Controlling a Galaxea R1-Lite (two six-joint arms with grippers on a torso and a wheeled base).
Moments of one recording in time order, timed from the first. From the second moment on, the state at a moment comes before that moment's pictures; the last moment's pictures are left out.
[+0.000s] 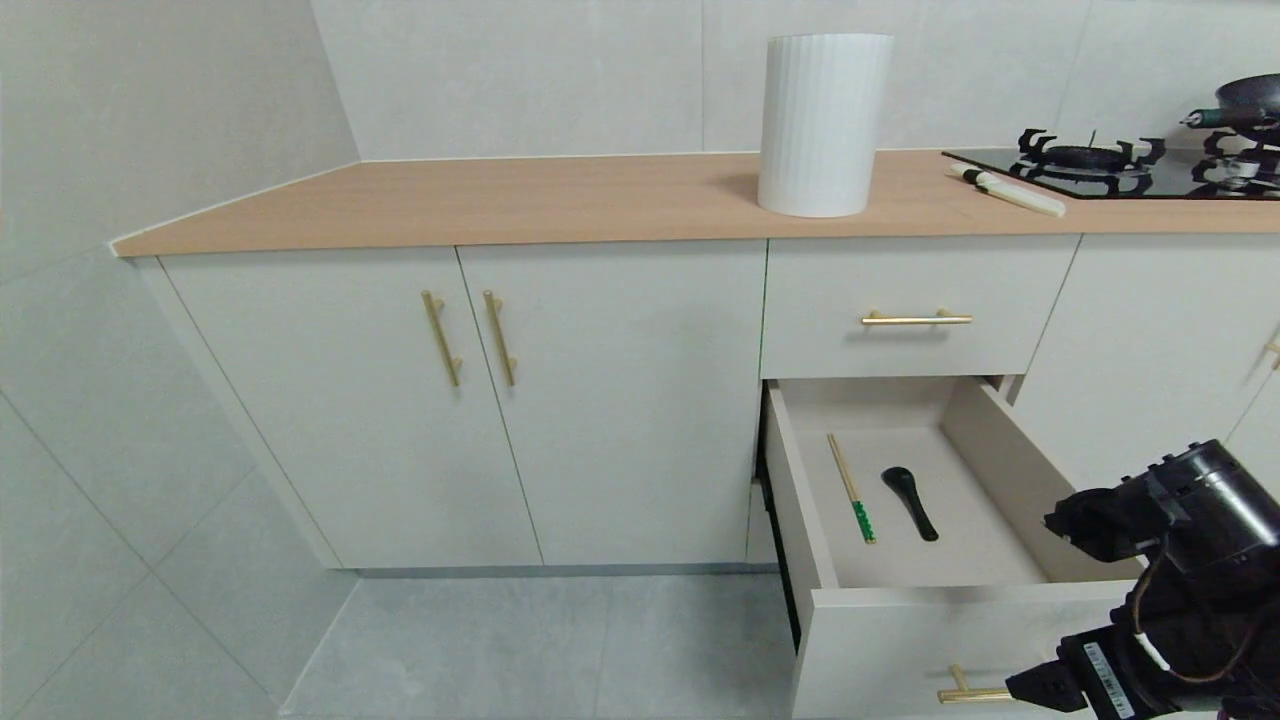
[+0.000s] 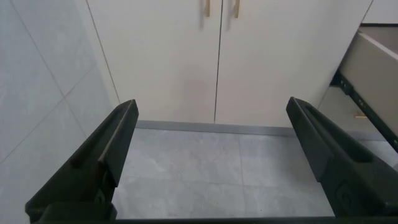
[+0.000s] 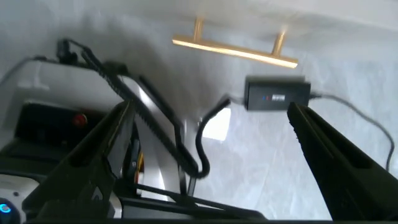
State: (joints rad) left arm 0.00 0.00 0.00 0.00 0.06 -0.02; right arm 0.38 1.50 -0.64 0.25 -0.12 0.16
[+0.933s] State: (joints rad) left arm 0.00 0.00 0.00 0.00 0.06 -0.02; right arm 0.34 1.69 -0.58 -0.13 -0.17 0.17
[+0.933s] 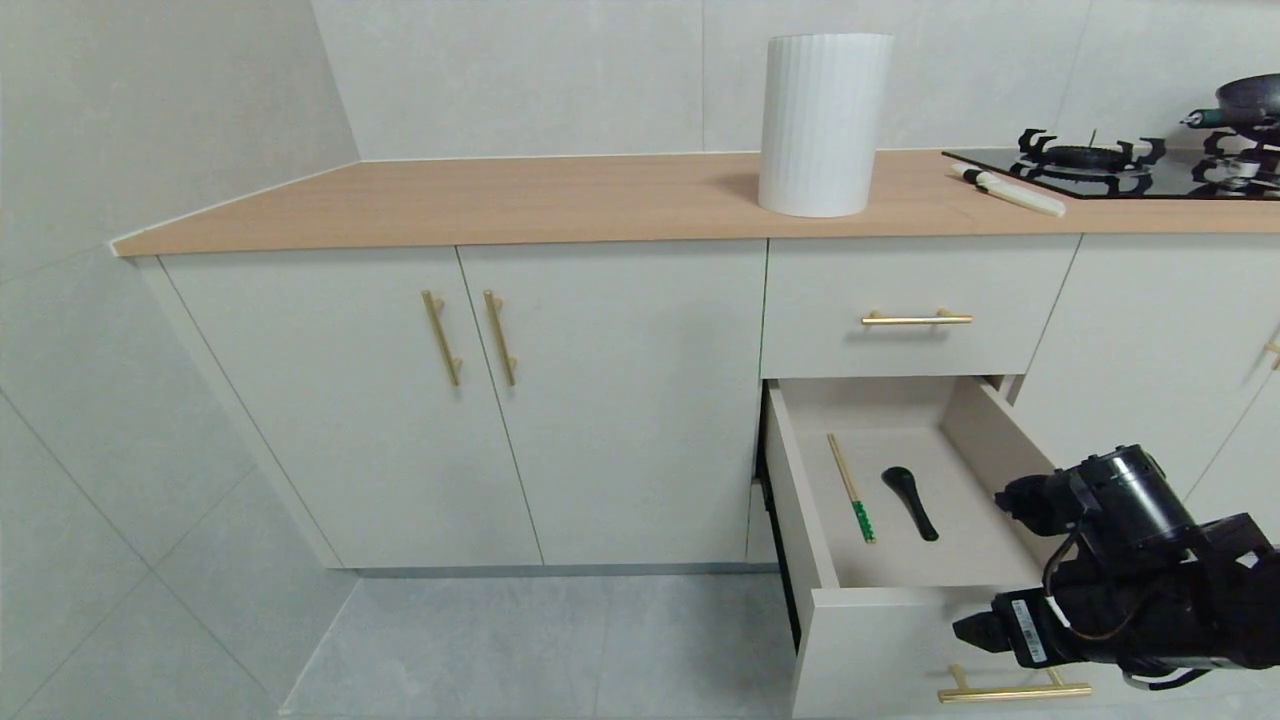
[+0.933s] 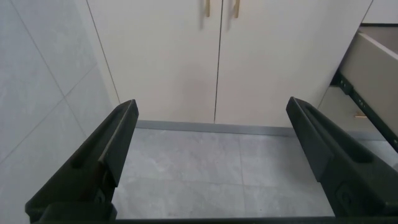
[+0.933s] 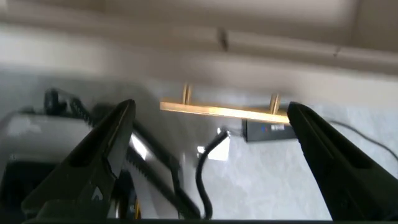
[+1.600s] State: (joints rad) left arm 0.00 0.00 0.00 0.00 0.06 -0.02; right arm 0.23 1.87 -0.80 -0.27 -0.16 0.09
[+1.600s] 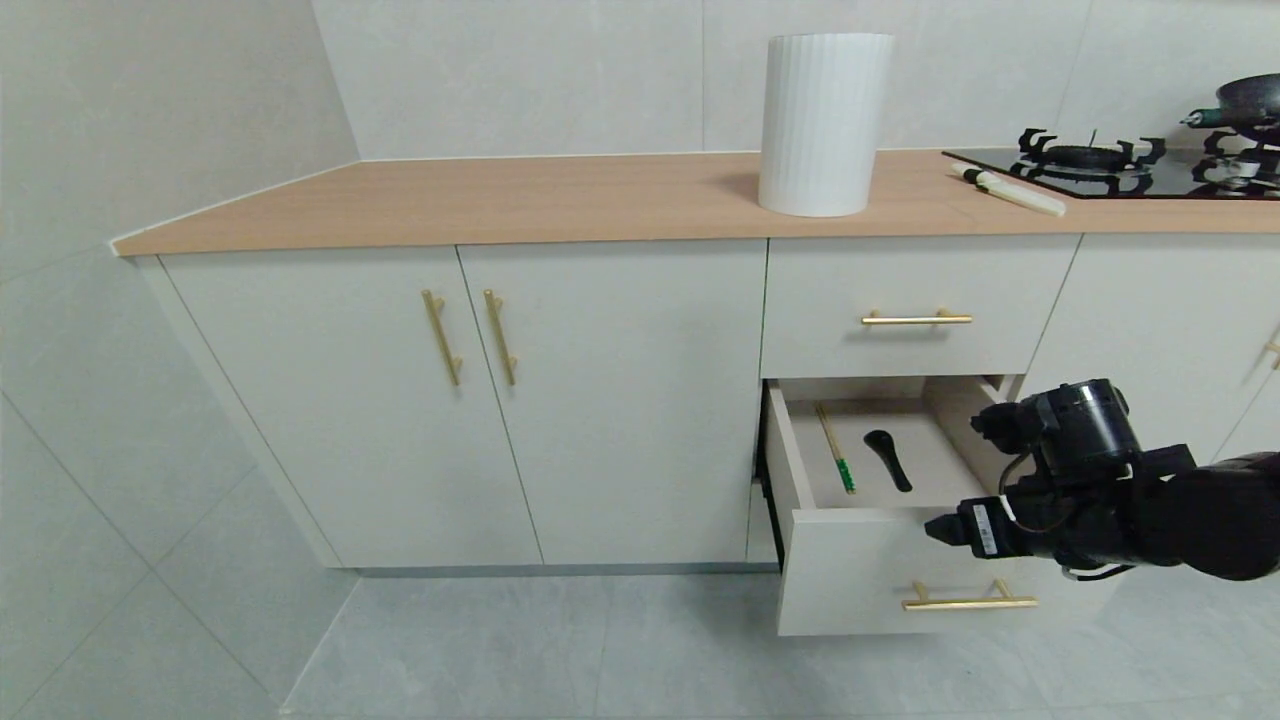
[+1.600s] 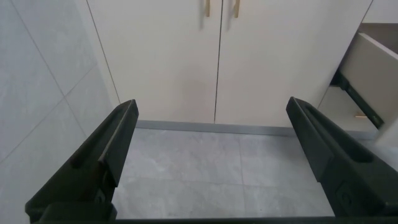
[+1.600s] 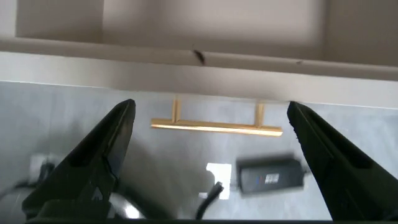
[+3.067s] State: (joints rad) left arm 0.00 0.00 0.00 0.00 0.06 -0.02; right arm 0.12 2.27 -1.16 -0.63 -0.17 0.10
